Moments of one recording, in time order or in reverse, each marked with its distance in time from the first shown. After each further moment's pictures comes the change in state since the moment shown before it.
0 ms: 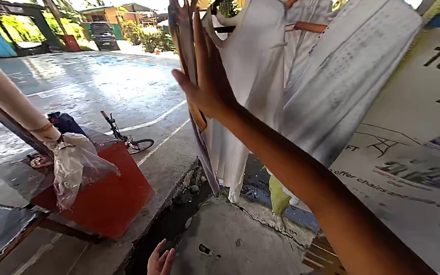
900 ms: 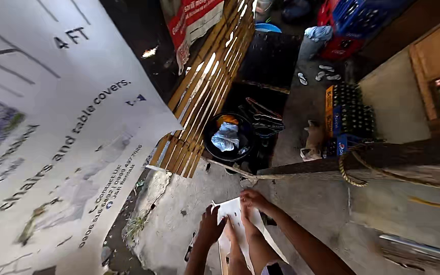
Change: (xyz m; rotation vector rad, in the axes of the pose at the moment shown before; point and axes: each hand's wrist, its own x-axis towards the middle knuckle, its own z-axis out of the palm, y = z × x) left_hand -0.116 -0.117 0.496 1.459 -2.032 0.493; right_hand -0.808 0.018 -0.089 0.553 1.060 2.084
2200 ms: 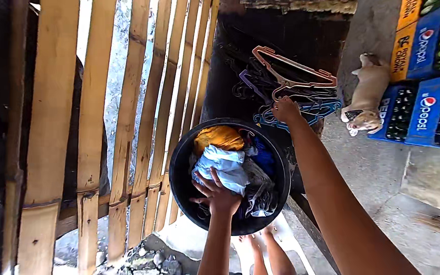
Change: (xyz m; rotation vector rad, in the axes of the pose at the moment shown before) left_hand 0.413 0.123 -0.053 0.479 0.077 -0.539; right_hand 0.474 -0.067 -0.353 -0.764 0.401 0.132
